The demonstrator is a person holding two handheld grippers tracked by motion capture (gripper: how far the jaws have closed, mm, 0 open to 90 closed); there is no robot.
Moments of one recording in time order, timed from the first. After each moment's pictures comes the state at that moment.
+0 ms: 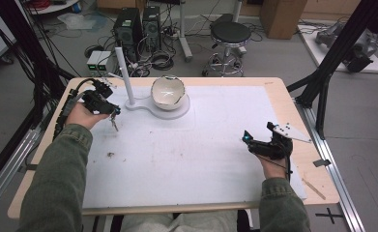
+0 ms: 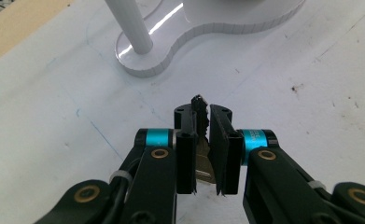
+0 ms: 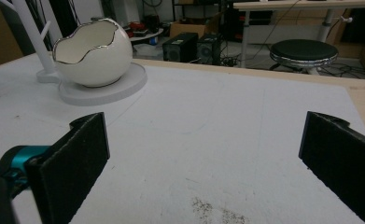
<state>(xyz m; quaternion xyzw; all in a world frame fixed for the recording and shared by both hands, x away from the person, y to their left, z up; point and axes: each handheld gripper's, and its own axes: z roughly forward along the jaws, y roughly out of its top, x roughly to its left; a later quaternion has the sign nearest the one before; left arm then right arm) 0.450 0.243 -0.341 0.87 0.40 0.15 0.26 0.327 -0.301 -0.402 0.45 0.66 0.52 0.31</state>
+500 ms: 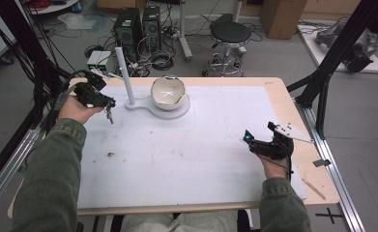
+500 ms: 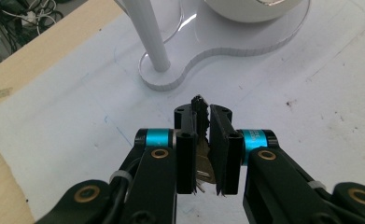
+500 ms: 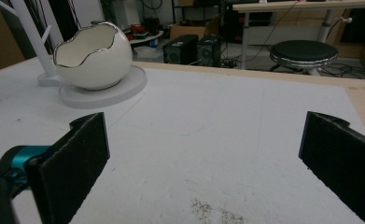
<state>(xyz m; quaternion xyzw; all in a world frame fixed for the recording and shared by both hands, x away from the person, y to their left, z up) 0.444 0.249 -0.307 0.86 0.41 0.17 0.27 0.326 -0.304 -0.401 0.45 0.65 0.52 0.30</state>
